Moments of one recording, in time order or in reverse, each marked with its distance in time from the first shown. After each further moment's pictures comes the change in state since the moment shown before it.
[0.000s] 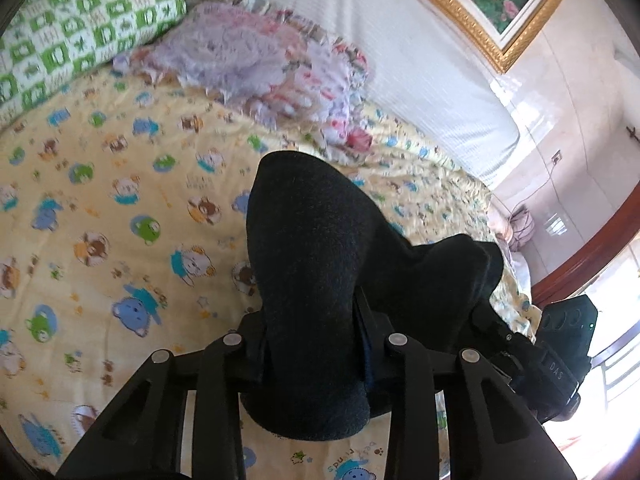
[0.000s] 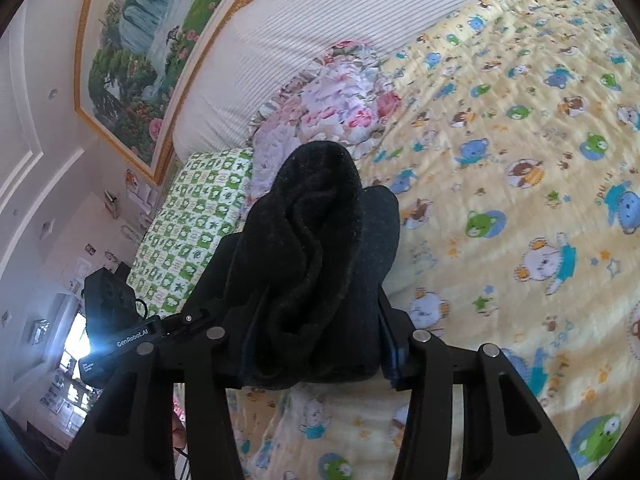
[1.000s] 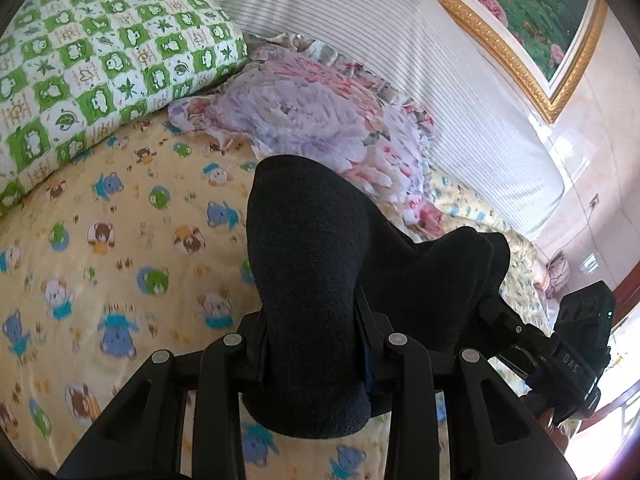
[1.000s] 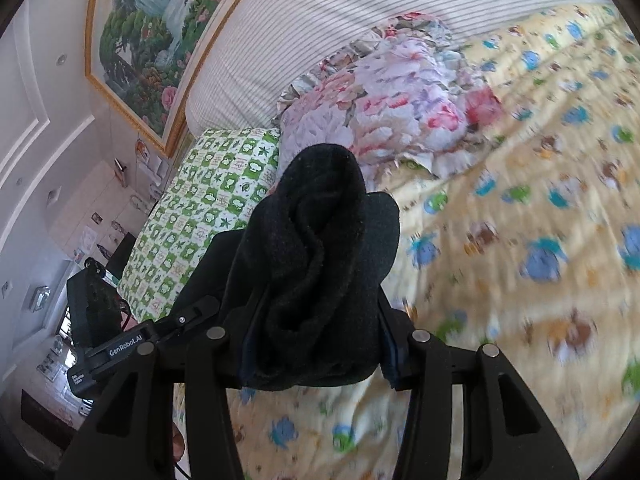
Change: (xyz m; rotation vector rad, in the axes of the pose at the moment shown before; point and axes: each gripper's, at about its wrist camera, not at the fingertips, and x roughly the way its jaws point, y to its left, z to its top) left arm 0.010 0.072 0.081 -0.059 -0.117 0.134; right arm 0.122 0.050 0.059 -0.103 0.082 0.046
